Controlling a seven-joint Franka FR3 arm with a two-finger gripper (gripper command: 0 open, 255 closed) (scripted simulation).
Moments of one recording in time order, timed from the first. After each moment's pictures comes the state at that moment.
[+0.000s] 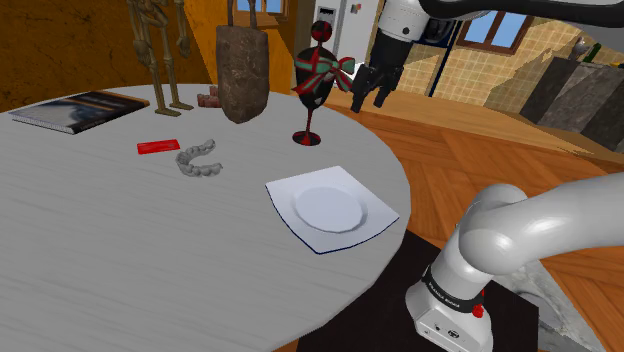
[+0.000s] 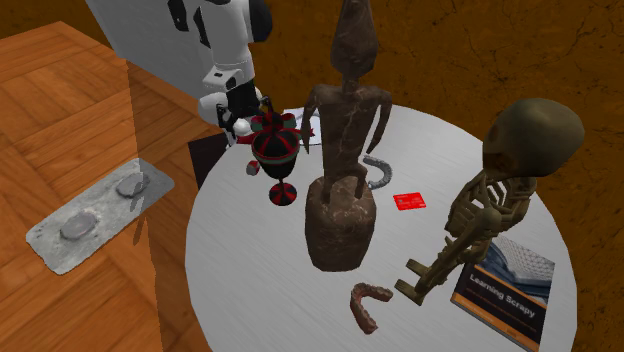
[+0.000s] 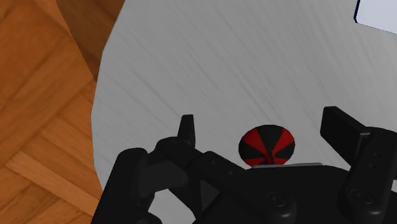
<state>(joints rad) 0.00 -0.76 0.02 -2.31 -0.01 1.70 0.12</state>
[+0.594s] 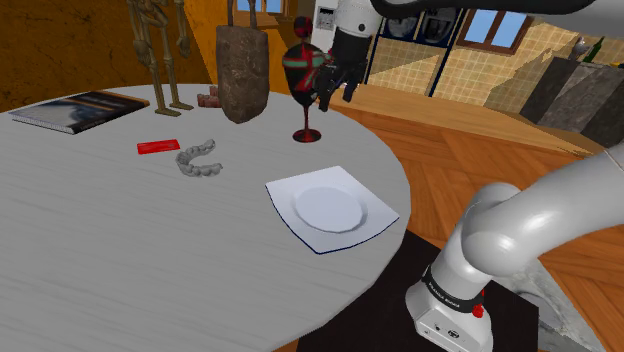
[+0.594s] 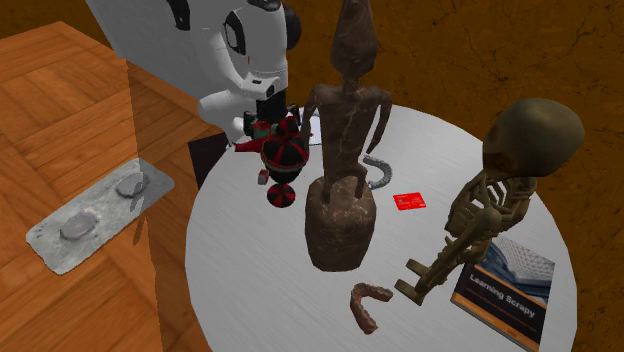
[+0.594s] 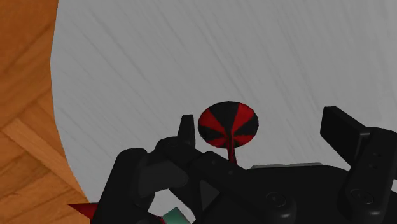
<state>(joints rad) 0.06 -0.55 0.11 -2.17 -0.07 1.75 0.17</state>
